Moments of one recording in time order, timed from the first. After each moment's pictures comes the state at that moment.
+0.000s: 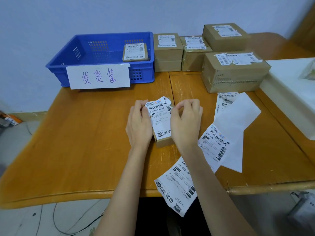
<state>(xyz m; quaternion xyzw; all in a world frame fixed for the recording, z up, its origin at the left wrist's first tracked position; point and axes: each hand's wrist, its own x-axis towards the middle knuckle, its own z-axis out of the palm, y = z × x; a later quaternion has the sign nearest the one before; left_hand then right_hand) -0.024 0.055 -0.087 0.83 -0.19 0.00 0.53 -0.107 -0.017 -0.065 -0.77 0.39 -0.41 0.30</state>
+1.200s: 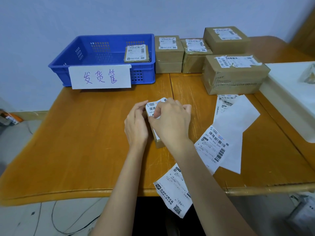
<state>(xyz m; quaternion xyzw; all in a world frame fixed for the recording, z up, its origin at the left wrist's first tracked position) -0.021 0.060 -0.085 0.75 -0.14 -0.05 0.65 -0.096 0.004 -0.031 -0.90 0.33 -0.25 0.13</state>
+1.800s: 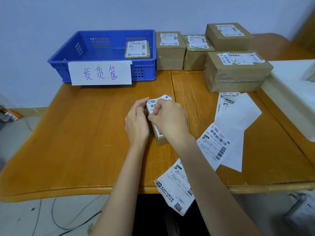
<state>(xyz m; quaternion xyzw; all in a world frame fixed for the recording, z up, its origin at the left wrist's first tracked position) -0.021 0.060 -0.089 0.74 -0.16 -0.04 0.65 -0.092 0.002 -0.025 -0.89 0.32 -0.17 0.28</state>
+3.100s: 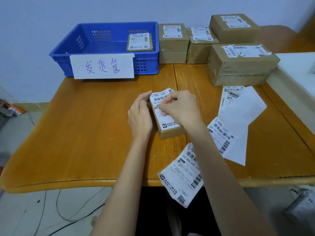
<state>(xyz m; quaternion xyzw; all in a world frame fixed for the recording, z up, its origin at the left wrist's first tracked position) -0.024 0.061 -0.085 0.74 -0.16 -0.04 0.65 -0.099 -0.019 -0.025 -0.81 0.35 -0.18 0.43</state>
